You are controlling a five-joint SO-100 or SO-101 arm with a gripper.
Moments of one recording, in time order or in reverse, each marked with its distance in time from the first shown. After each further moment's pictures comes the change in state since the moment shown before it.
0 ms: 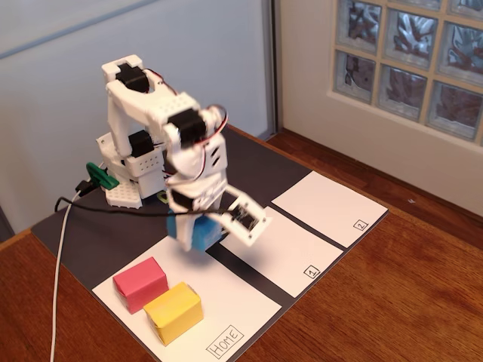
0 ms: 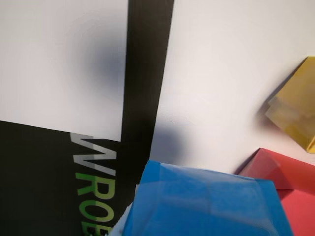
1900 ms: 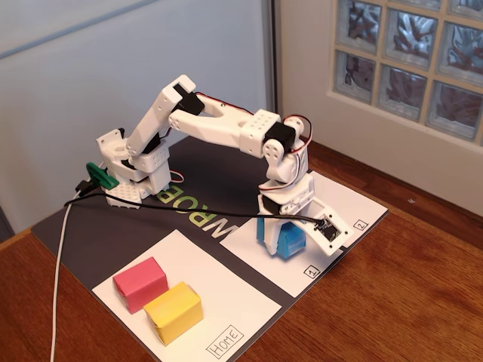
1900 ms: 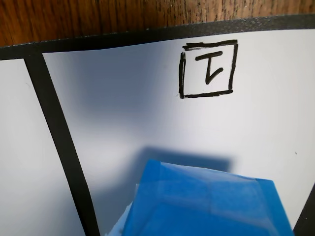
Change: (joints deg) arm -21.8 -34.6 -29.5 -9.5 35.3
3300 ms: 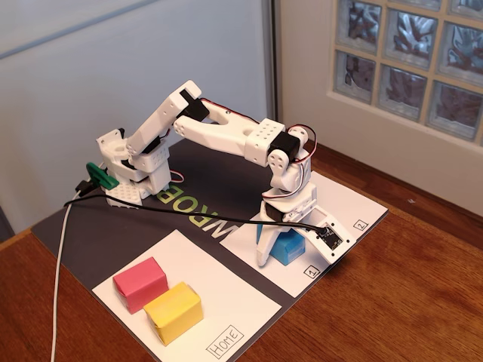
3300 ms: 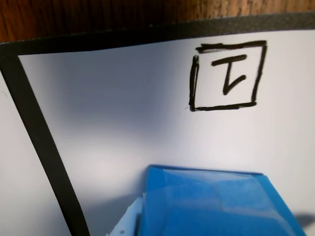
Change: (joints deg) arm -0.5 -4.3 -1.9 -0.8 0.0
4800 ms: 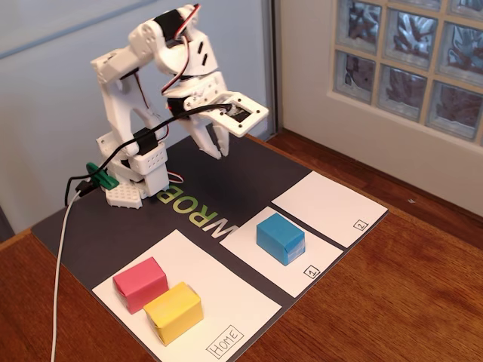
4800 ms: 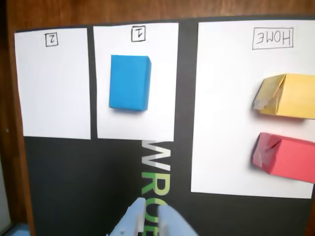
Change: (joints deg) arm 11.2 62.8 22.9 25.4 -14.4
